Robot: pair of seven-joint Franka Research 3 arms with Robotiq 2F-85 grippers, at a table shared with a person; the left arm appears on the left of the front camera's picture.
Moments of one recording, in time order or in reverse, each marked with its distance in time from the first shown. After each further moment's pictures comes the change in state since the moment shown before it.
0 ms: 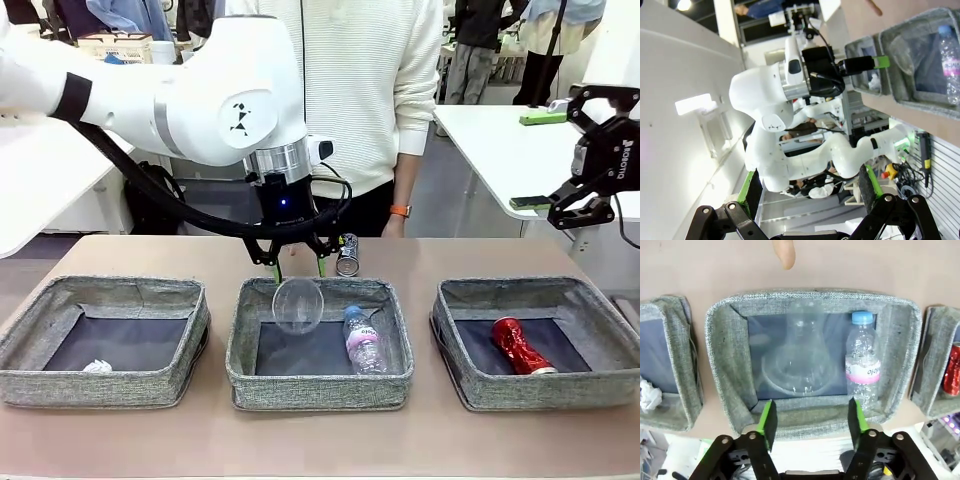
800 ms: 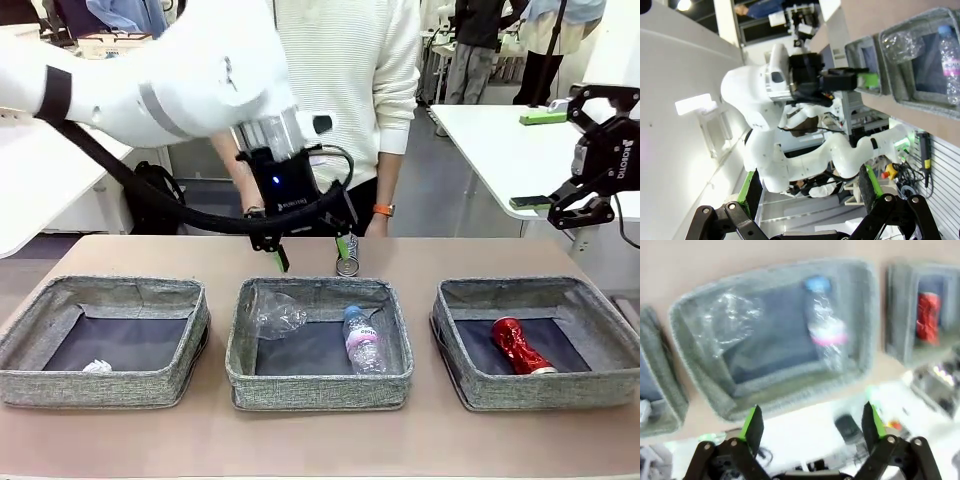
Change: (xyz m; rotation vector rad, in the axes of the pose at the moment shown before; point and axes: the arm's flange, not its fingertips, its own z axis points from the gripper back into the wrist) left arm -0.003 0.002 0.035 -0.214 0.145 -0.210; right arm 0.000 0.000 0.000 0.000 0.000 0.000
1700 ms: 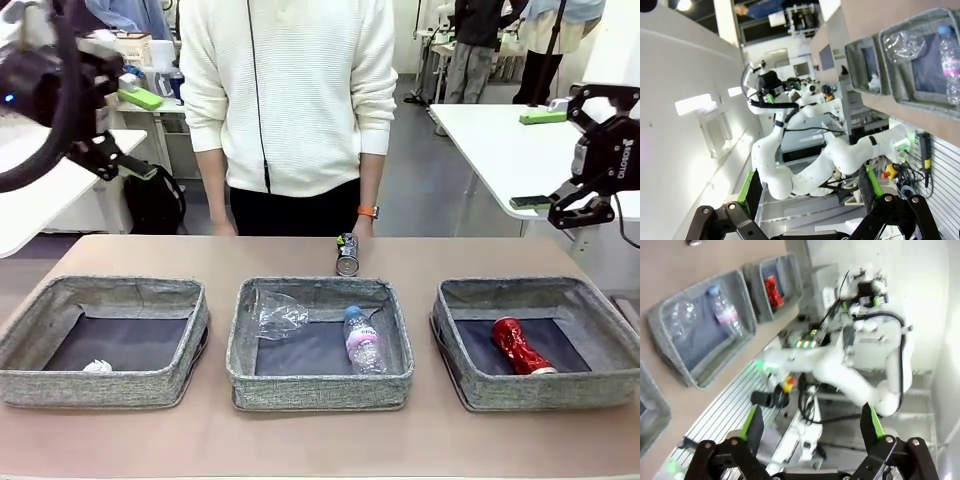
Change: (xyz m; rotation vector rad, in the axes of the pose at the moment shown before) left arm -0.080 0.236 0.171 -0.837 -0.164 -0.164; right arm 0.000 0.000 0.000 0.000 -0.001 0.000
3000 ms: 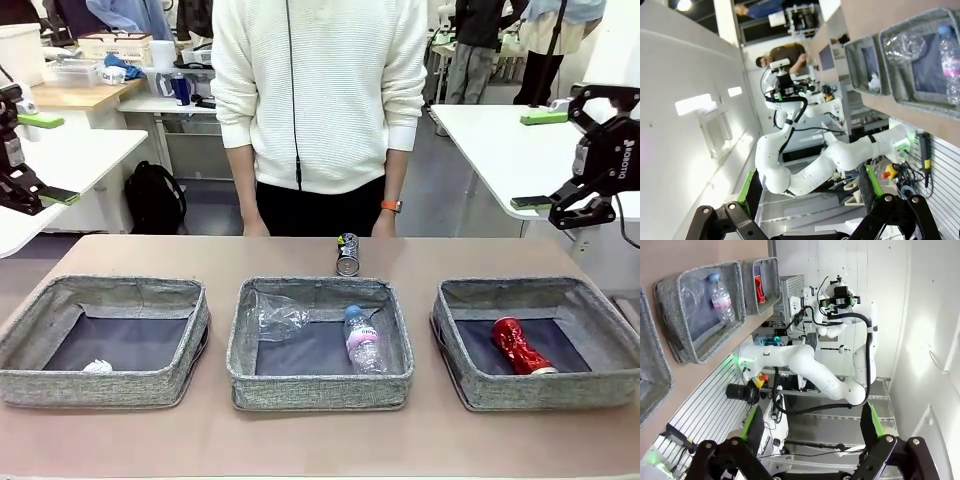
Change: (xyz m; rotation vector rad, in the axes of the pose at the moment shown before) left arm -0.044 0.076 0.071 -0.190 -0.027 0.114; right arm 0.000 0.000 0.000 0.000 0.000 0.000
